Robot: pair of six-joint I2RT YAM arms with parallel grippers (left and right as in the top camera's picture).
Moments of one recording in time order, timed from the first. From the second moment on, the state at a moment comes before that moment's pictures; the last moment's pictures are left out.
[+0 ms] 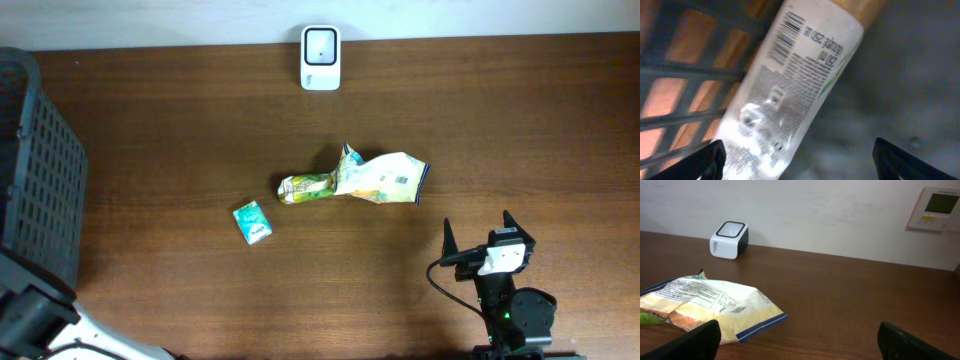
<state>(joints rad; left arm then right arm) 0.87 2.10 1.59 -0.58 -0.29 0.30 -0.01 0.02 0.01 -0.07 -0.07 -0.10</state>
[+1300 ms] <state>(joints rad) 0.68 1.44 1.62 -0.63 0.15 0.13 -0.01 0.02 0.01 -0.07 -0.07 -0.10</state>
